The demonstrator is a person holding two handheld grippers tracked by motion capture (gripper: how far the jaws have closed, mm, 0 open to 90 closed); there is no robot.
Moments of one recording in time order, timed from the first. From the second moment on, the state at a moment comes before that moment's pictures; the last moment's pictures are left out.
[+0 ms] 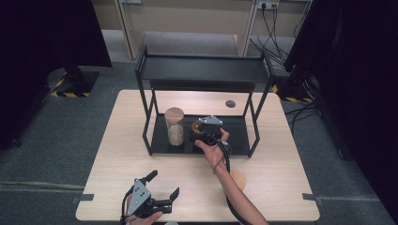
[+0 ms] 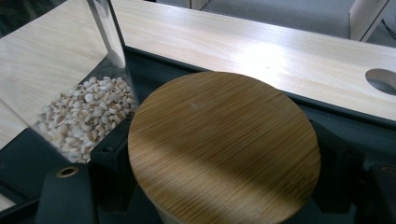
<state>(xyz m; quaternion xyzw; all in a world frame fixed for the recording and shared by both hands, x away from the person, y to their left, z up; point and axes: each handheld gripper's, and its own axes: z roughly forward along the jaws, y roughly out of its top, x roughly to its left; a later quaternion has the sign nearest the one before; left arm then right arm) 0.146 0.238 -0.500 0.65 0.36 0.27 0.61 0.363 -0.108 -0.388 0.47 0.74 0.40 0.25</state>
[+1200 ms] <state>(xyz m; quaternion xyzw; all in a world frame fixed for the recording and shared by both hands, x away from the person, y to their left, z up) 0.146 0.238 -0.501 0.65 0.36 0.27 0.61 0.361 -0.115 -0.378 0.51 0.73 0.40 0.24</state>
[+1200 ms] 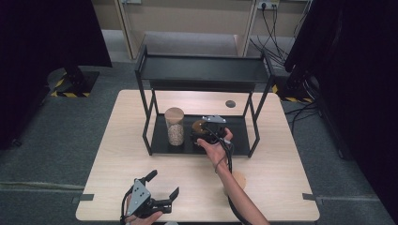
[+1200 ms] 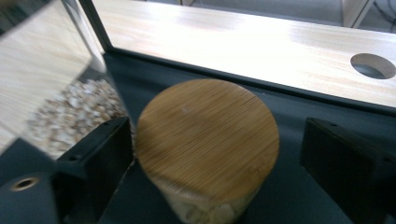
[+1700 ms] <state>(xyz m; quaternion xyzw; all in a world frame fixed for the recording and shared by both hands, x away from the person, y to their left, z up) 0.146 0.238 -0.501 0.65 0.37 0.28 0.61 0.324 -0.153 -0.366 0.48 0.72 0.46 0.22</state>
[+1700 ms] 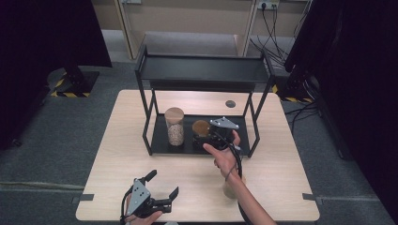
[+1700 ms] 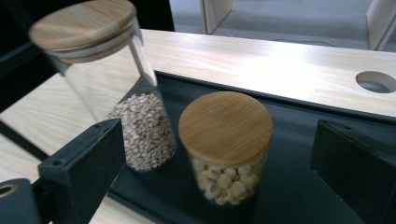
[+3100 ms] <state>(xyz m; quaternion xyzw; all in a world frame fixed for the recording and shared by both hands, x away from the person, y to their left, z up) 0.147 0.238 -0.502 0.64 0.37 0.28 0.61 0.235 -0.220 -0.388 0.41 0.71 0.54 0.20</state>
